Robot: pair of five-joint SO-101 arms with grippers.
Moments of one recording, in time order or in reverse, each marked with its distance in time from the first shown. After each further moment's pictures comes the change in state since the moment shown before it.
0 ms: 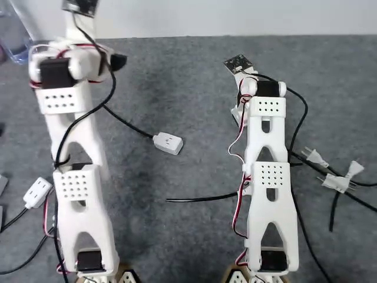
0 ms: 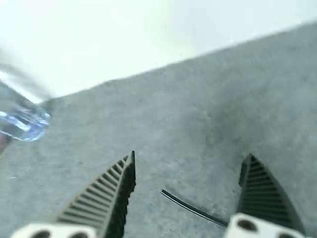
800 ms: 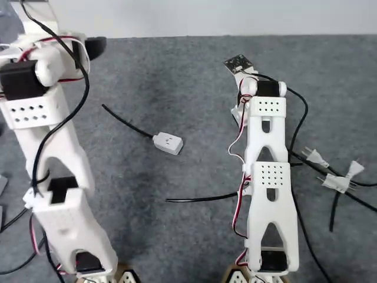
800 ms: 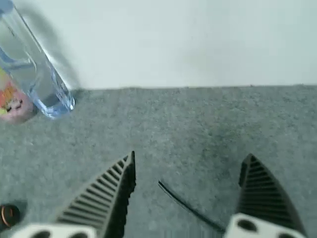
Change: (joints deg) left arm -2.5 -27.1 26.5 0.2 12.2; right arm 0.0 0.0 0.0 0.0 0.0
